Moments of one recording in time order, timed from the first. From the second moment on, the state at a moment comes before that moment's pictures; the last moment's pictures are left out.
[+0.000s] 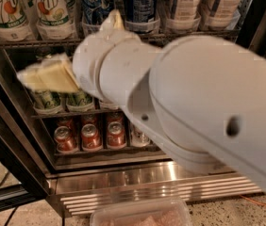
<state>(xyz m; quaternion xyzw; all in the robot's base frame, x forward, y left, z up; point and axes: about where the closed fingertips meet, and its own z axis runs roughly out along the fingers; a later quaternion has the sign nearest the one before) 0.466 0.093 1.045 -0.35 0.67 0.13 0.64</state>
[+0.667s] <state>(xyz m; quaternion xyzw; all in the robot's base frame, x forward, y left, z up) 0.505 0.069 1.106 -0.21 0.67 0.13 0.70</state>
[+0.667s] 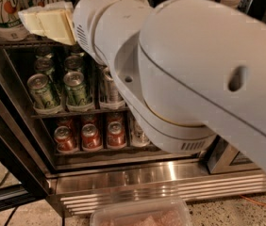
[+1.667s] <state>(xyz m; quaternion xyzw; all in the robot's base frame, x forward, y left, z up) 0.501 0.097 1.105 -0.21 0.67 0.13 0.70</state>
